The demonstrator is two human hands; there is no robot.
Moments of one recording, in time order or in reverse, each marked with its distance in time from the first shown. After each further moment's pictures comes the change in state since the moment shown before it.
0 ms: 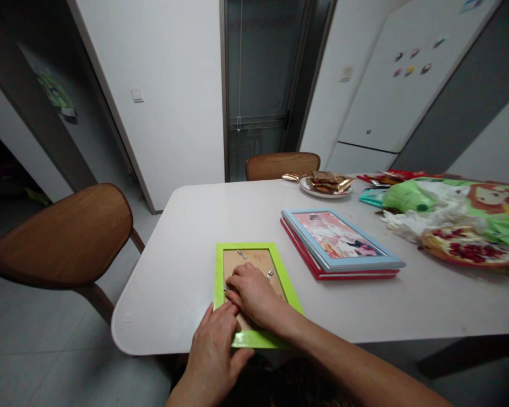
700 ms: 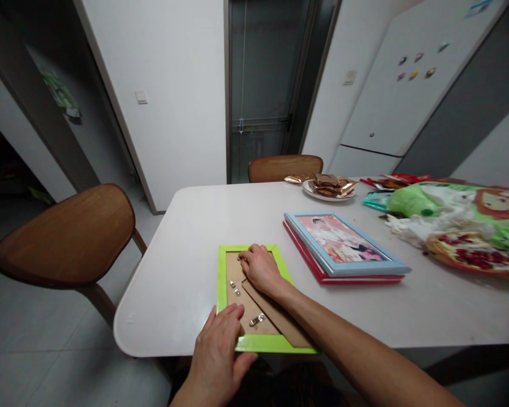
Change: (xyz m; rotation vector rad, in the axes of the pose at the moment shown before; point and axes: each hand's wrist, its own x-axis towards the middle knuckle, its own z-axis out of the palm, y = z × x) left_hand -0.002 0.000 0.002 -0.026 0.040 0.008; right_hand 0.038 0.045 0.008 -0.152 0.082 0.238
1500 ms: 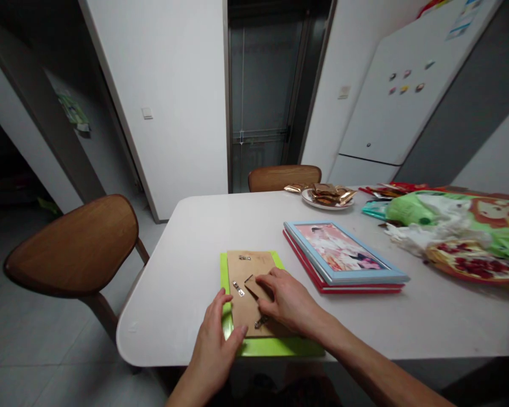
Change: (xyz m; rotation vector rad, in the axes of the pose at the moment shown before) left_hand 0.020 0.001 -0.012 -0.457 0.152 -0.311; right_hand -0.059 -0.001 -0.060 0.165 -0.094 -0.050
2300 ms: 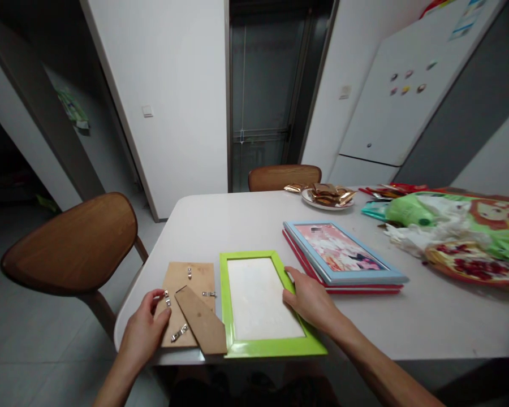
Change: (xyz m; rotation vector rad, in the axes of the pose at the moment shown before) left_hand 0.007 -0.065 -0.096 0.235 0.190 -0.299; right_hand -0.005 0.058 0.017 -0.052 0.099 0.289
